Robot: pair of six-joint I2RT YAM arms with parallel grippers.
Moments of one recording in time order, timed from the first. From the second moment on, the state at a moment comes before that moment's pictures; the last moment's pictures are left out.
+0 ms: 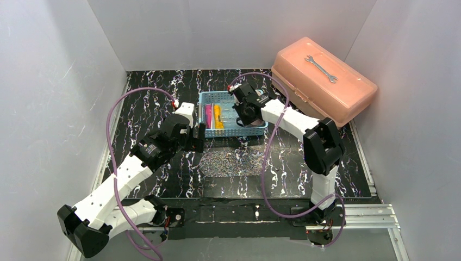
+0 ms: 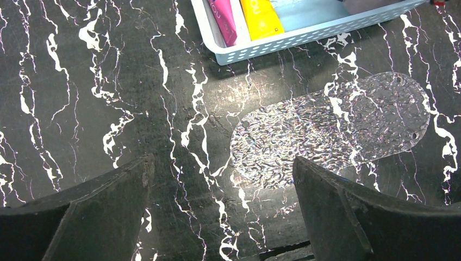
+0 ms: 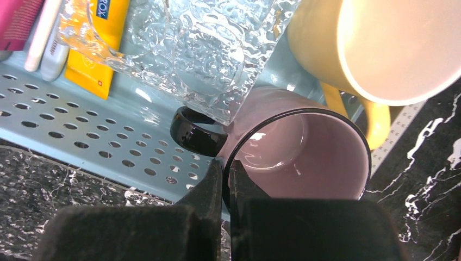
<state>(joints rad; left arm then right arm) -0.66 0.97 0.98 -0.74 -0.31 -0.29 0.71 1.93 1.58 -0.65 0.17 0.06</state>
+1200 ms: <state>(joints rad) -0.65 0.85 0.95 -0.72 -0.38 -0.28 0.86 1.65 1.58 -0.72 0.06 0.01</state>
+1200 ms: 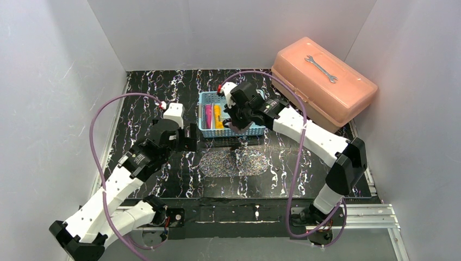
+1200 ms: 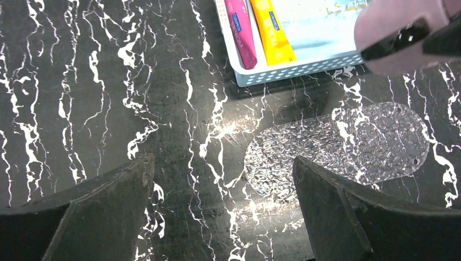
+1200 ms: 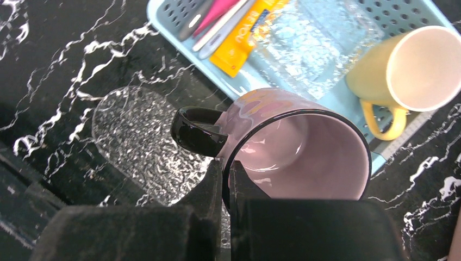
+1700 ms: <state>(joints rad) -0.64 0.60 0.87 -0.65 -0.52 -0.27 1.00 1.66 1.57 -0.75 -0.04 -0.06</state>
